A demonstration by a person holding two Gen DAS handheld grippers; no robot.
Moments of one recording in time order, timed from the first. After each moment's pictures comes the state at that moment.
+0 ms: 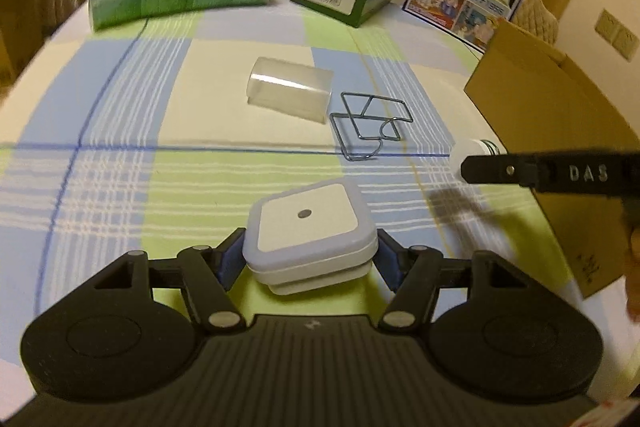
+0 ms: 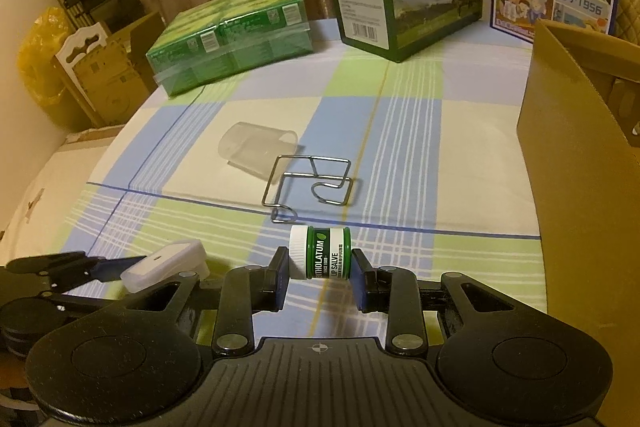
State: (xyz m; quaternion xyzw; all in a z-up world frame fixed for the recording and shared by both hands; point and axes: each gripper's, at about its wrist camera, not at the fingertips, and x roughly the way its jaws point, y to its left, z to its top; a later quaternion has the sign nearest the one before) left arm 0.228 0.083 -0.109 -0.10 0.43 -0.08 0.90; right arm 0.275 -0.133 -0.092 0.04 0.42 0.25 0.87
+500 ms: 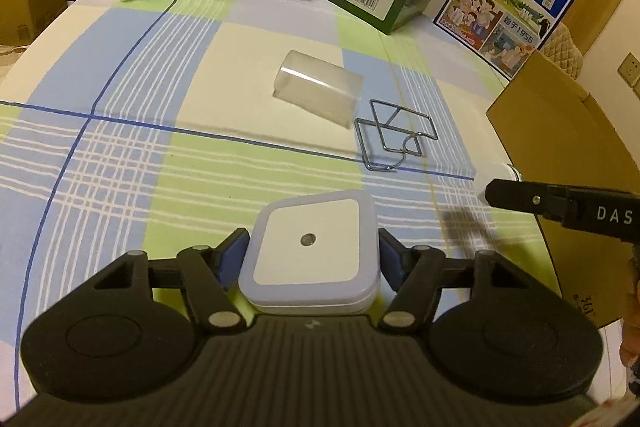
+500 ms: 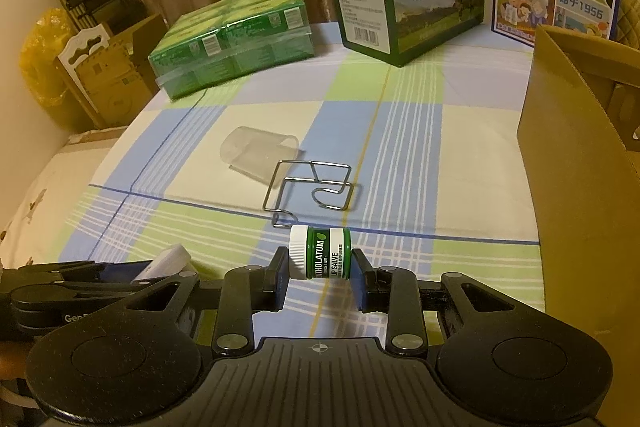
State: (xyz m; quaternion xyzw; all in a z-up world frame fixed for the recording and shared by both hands) left arm 0.235 0.093 -0.114 -0.14 0.43 -0.05 0.89; right arm 0.275 -0.134 -0.088 0.04 0.42 0.25 0.87
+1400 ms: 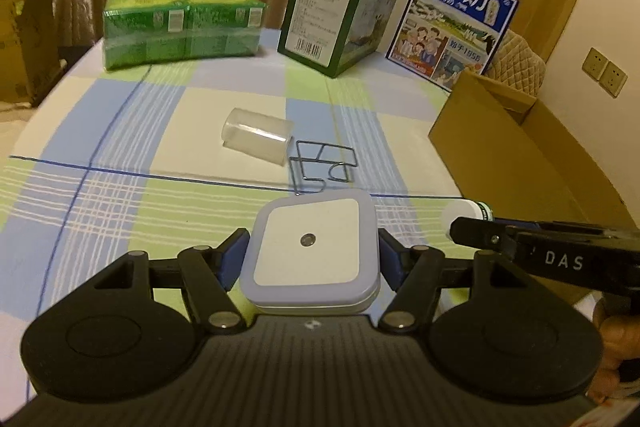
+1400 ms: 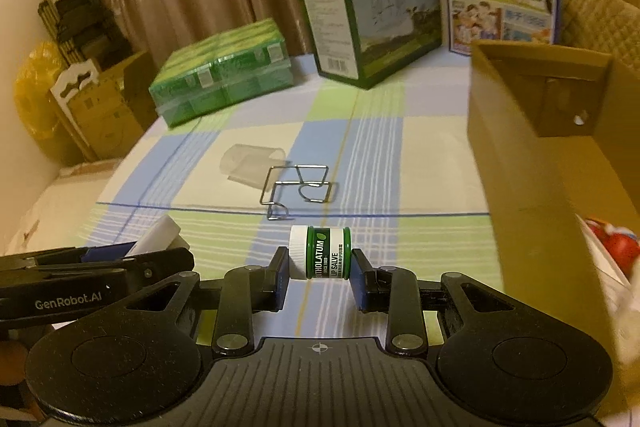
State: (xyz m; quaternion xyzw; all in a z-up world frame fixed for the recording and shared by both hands) left arm 0.178 0.040 -0.053 -0.10 0.36 -0.05 0.93; right arm 0.206 -0.167 -0.060 0.07 0.38 0.21 0.90
